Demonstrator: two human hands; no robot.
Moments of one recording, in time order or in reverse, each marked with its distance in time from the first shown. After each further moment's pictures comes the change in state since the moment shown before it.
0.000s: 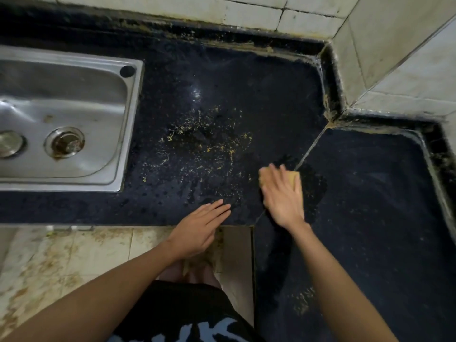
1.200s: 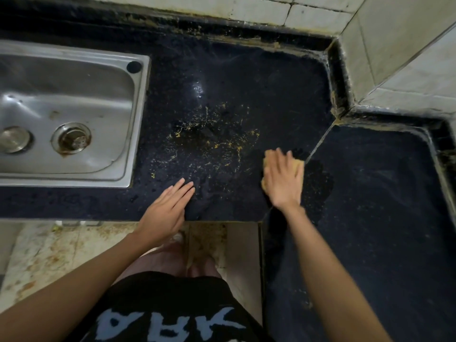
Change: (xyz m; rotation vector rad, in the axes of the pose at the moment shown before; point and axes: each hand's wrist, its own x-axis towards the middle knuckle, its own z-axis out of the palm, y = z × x) left_hand -0.045 -0.053 -0.035 0.081 0.012 -0.245; right_hand 0.030 -0.025 -0.009 0.035 -0.011 0.178
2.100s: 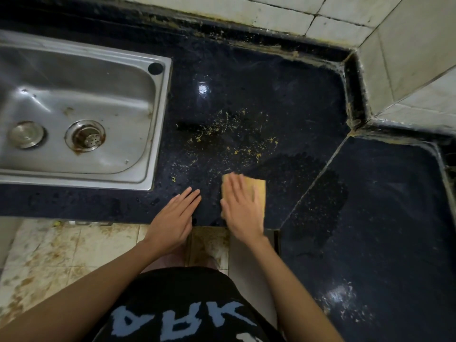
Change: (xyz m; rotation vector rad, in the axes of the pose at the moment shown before) left_hand -0.020 -0.025 0.011 -0.089 0.018 -0.051; right_hand -0.053 -0.128 0.019 0.028 -0.045 -0.248
